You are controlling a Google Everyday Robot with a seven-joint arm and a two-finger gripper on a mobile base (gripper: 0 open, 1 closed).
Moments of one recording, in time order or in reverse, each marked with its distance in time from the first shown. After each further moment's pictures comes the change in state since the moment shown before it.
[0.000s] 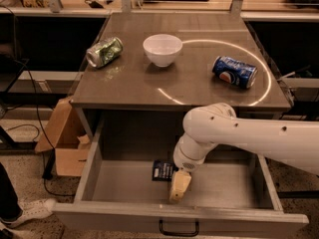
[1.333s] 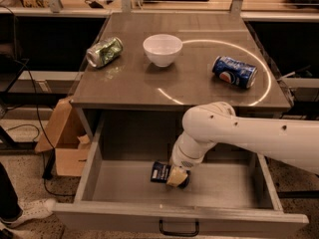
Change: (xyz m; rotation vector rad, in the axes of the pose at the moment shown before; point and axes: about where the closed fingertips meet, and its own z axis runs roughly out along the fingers) arm 0.000 0.000 0.000 0.000 0.000 0.000
